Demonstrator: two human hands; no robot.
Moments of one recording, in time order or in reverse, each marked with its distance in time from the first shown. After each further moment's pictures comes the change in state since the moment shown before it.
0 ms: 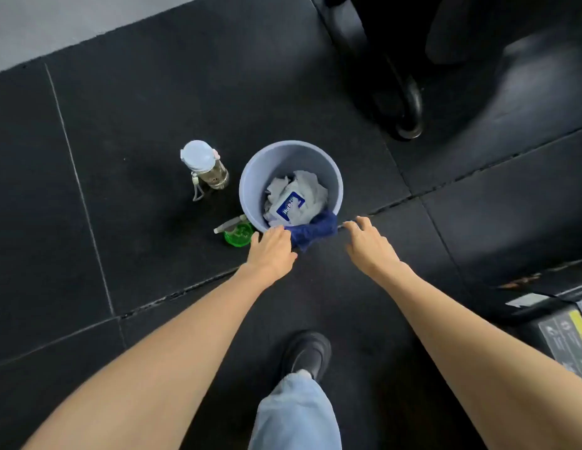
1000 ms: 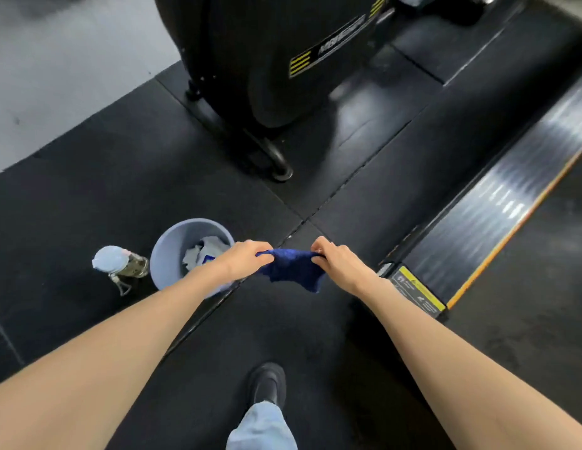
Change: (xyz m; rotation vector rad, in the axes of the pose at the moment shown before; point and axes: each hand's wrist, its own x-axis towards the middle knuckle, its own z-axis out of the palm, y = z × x) left_hand -0.038 0.168 -0.150 -0.144 -0.241 0.394; right_hand -0.145 0.105 -0.131 0.387 0.148 0.083
